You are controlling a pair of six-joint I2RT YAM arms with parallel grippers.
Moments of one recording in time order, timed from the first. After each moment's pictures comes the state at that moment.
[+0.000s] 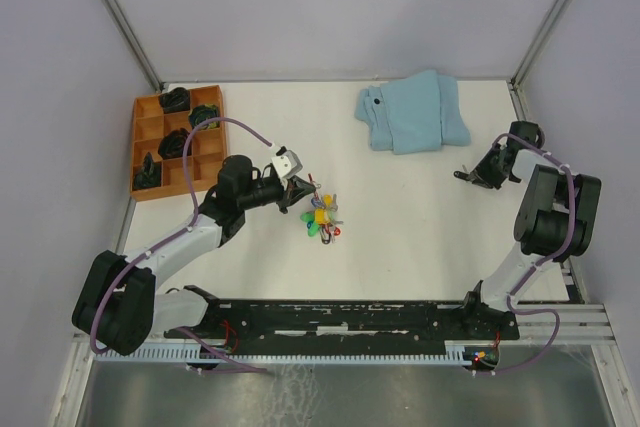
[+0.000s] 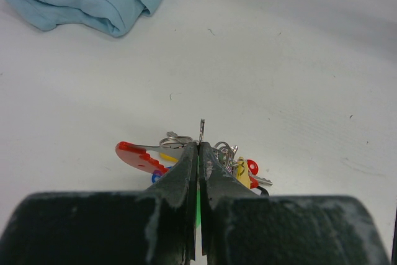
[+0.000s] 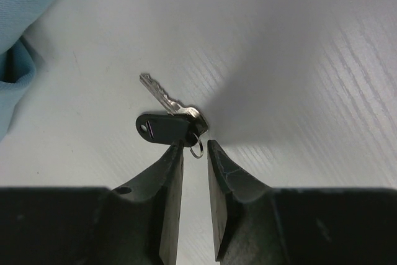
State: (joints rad) left arm -0.46 1.22 0.58 0.35 0.65 0.19; right arm -0.31 1.79 1.07 -0.33 -0.19 0.45
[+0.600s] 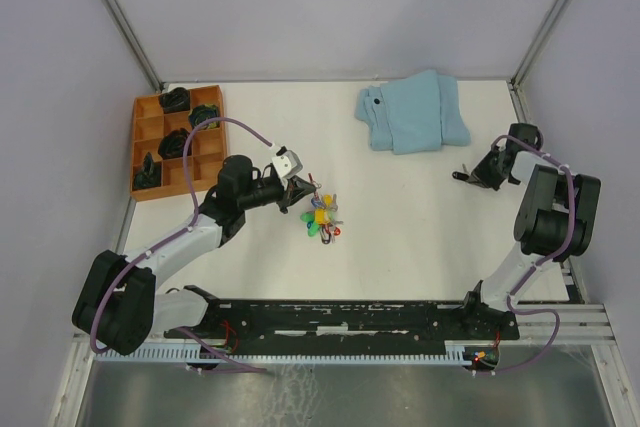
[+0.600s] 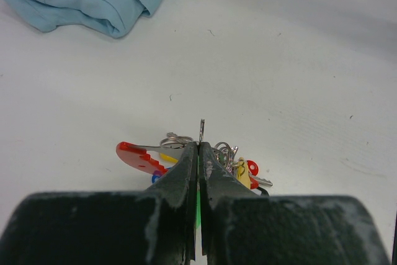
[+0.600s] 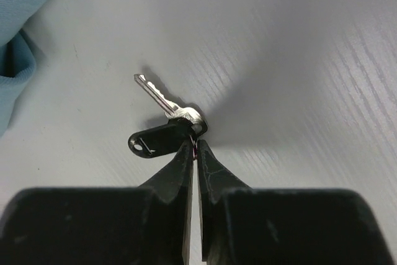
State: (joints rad) left arm -0.46 1.22 0.58 0.36 0.65 0.19; right arm -0.31 1.80 1.05 -0.31 -0.20 0.45
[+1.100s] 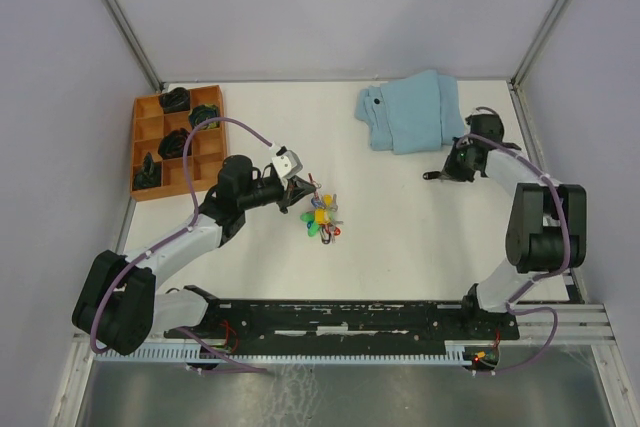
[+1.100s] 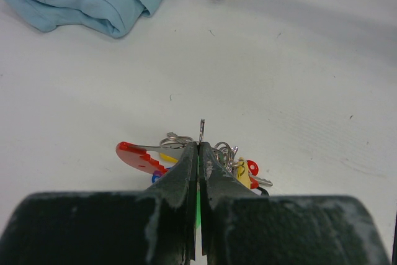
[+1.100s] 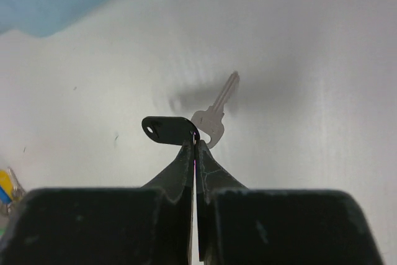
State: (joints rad) left arm -0.46 1.22 0.58 0.36 0.65 0.19; right arm -0.11 1.69 1.04 -0.36 -0.18 0.36
